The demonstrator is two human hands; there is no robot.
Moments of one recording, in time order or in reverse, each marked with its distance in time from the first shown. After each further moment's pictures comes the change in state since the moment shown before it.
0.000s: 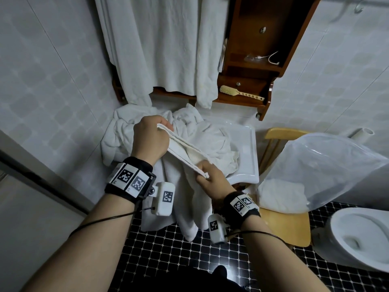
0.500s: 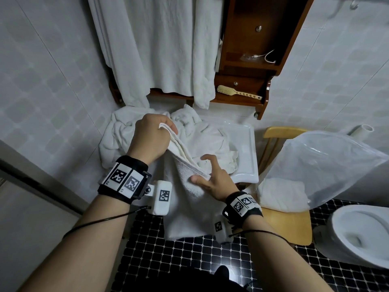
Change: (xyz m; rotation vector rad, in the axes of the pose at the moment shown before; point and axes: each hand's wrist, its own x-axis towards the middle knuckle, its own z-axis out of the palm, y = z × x) left_hand 0.006 0.013 -0.003 0.007 -0.129 0.041; right_hand -0.008 -0.005 -0.020 -0.046 -0.003 0.150
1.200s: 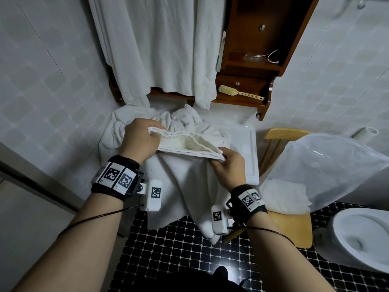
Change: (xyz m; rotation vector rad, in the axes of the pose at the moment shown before) left_hand 0.015 -0.034 -0.002 0.106 -0.003 0.043; right_hand 0.025 -0.005 -0.032 -0.013 0.410 -0.093
